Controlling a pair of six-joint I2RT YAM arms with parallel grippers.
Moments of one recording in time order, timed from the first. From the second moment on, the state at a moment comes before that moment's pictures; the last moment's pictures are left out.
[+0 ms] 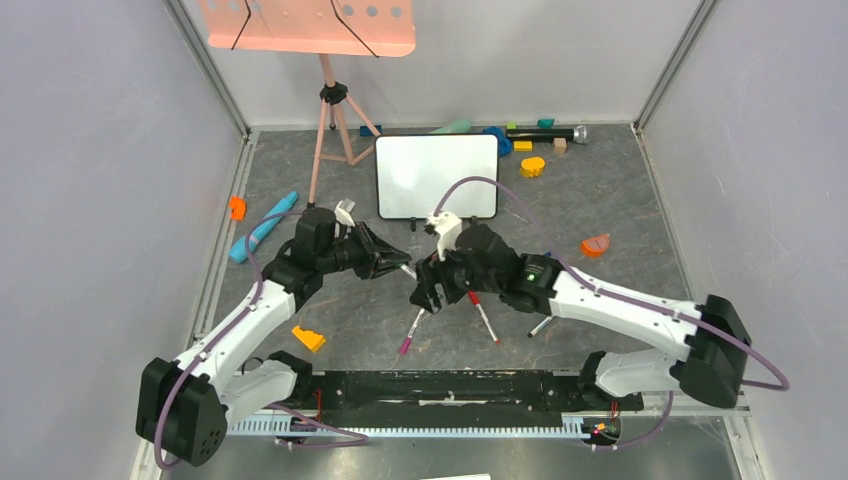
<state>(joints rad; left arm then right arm) -0.40 1.03 0.66 -0.21 0.55 -1.12 1.03 1.32 1.00 -0.31 -0.08 0.33</state>
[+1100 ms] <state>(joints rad) -0.40 0.96 0.51 0.27 0.53 -1.64 0.85 1.17 0.66 0.44 -0.17 1.04</state>
